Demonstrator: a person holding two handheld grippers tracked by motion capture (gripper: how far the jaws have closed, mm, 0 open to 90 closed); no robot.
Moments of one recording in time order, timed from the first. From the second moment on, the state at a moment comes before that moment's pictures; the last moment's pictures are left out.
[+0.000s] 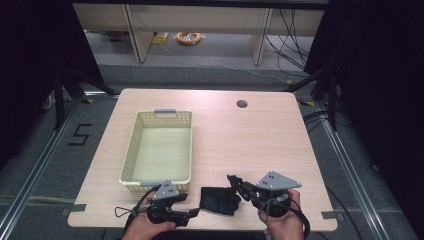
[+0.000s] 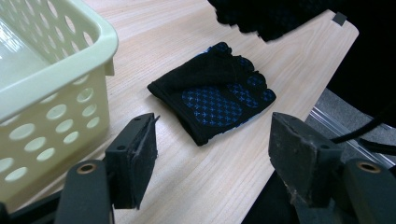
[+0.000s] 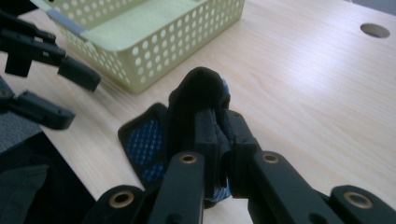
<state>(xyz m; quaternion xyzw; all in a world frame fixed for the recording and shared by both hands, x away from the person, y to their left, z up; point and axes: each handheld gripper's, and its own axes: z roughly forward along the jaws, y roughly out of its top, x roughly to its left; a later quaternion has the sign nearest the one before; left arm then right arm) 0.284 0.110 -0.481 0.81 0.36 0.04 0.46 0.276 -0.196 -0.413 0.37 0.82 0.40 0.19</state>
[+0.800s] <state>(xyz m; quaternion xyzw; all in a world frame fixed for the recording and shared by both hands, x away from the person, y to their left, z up) 0.284 0.105 -0.480 0.81 0.35 0.03 0.46 0.286 -0.142 -0.456 0.39 0.85 0.35 0.10</state>
